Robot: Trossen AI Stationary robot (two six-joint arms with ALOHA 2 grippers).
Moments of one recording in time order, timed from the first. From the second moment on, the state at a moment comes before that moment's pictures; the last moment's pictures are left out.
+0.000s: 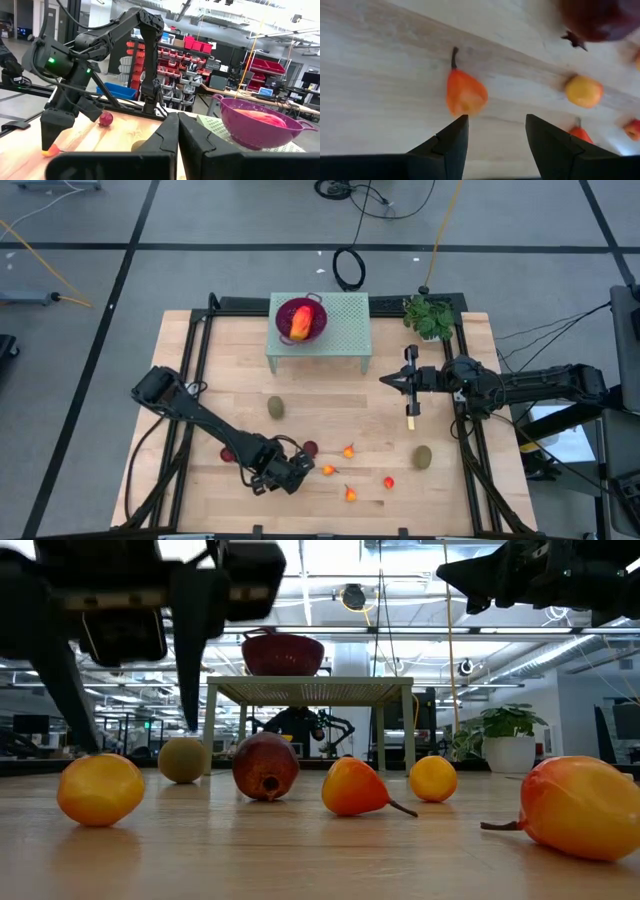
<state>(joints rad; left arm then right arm) -0.53 1.88 1.24 -0.49 -0.02 -2.48 -0.10 0.77 0.25 0.69 -0.14 -0.19</state>
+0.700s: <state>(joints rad) -0.50 1.89 1.35 -0.69 -0.11 -2.33 -0.10 0.77 0.25 0.68 -0.14 -0.20</state>
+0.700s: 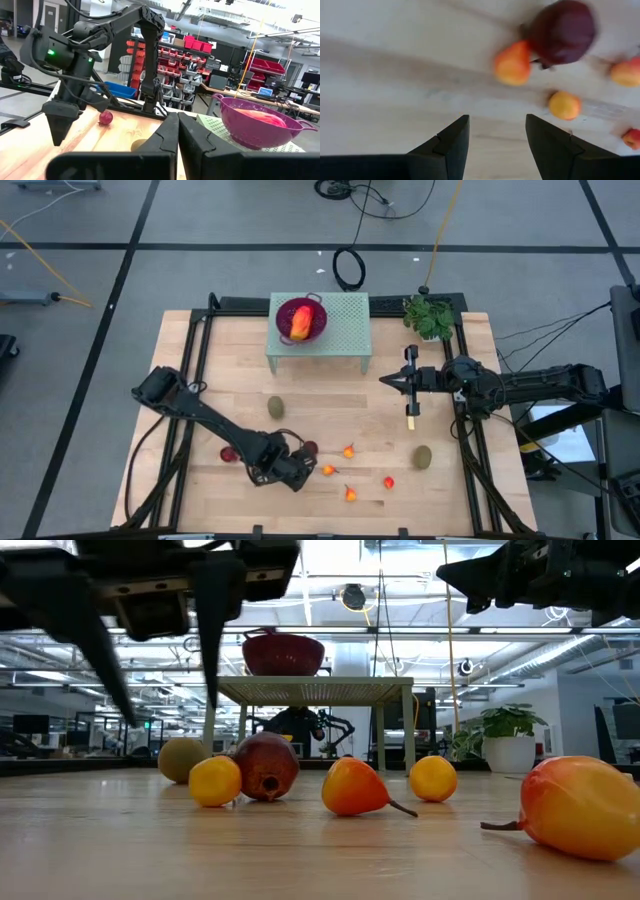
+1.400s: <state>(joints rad) -0.39 1.95 1.35 -0.67 -0.01 -2.09 -0.10 0.77 0.25 0.68 -0.14 -0.20</state>
